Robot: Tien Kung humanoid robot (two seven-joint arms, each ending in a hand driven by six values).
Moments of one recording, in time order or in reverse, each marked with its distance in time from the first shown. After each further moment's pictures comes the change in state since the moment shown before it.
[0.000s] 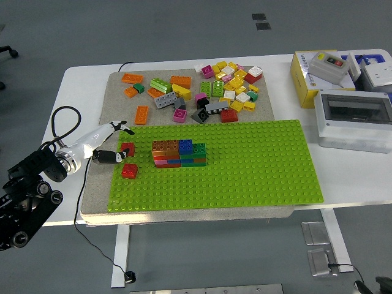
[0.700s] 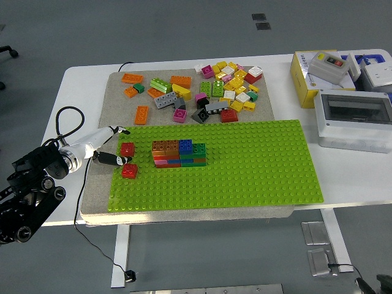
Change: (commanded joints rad) left arm -0.052 -0.013 0.049 0.044 0.034 -0.046 0.073; right arm 0.007 -0.008 0.008 0.000 -0.005 -0.005 0.006
